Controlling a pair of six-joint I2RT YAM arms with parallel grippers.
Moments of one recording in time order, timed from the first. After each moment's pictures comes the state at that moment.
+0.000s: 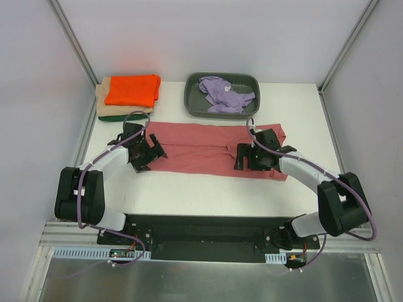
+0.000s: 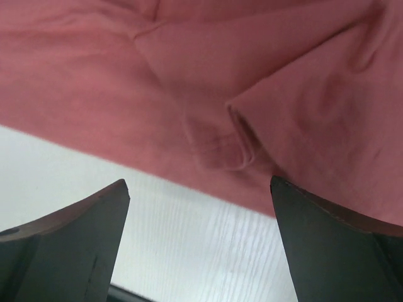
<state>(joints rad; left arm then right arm) -0.13 1.42 0.78 -0.43 0.19 -0.74 0.43 1.37 0.76 -0.38 -0.17 0.37</state>
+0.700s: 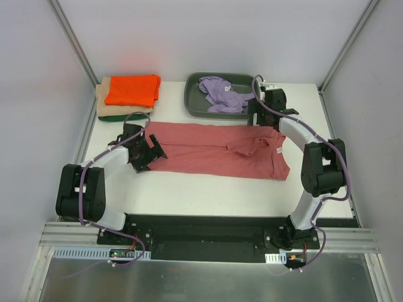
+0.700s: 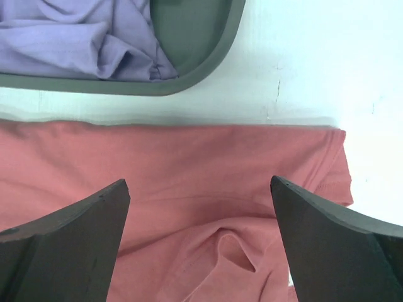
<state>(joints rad) -0.11 1.47 0.76 -0.38 0.20 -0.71 0.24 1.82 1.33 -0.29 0.06 0.13</state>
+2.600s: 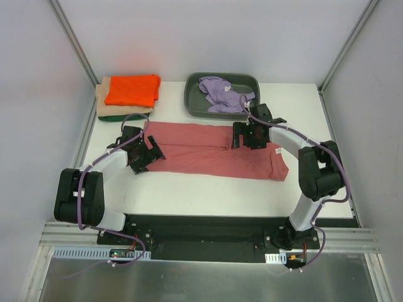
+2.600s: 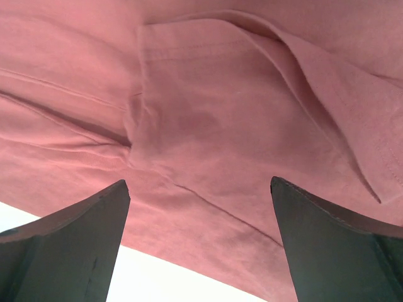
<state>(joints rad) -0.11 1.43 0.72 -0.37 0.15 -0.70 0.35 1.77 1.20 -0.48 -0.16 0.27</state>
